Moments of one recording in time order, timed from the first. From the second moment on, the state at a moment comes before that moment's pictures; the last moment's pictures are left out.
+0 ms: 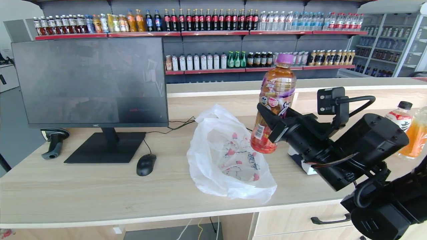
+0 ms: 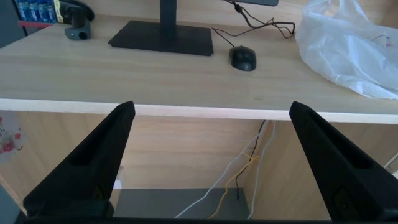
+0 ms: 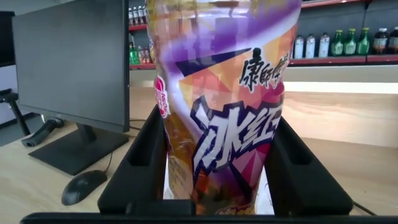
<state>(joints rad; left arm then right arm) 0.00 0.00 0.00 0.00 0.00 -0.02 0.55 1.87 -0.63 -1.57 -0.09 0.07</state>
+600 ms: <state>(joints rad) 0.00 0.00 0.00 0.00 0.00 -0.02 0.57 1.88 -0.62 -1.57 -0.09 0.07</state>
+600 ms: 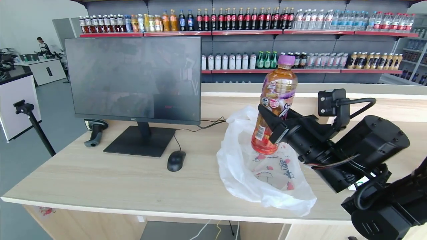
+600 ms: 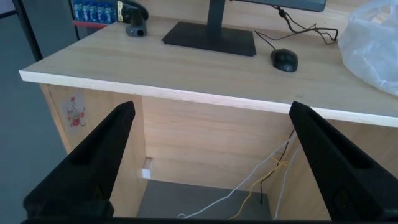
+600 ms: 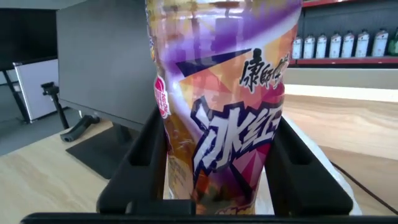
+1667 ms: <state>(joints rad) 0.00 0.00 0.00 0.00 0.00 -0.02 0.47 2.11 -0.73 -1.57 -0.09 0.05</state>
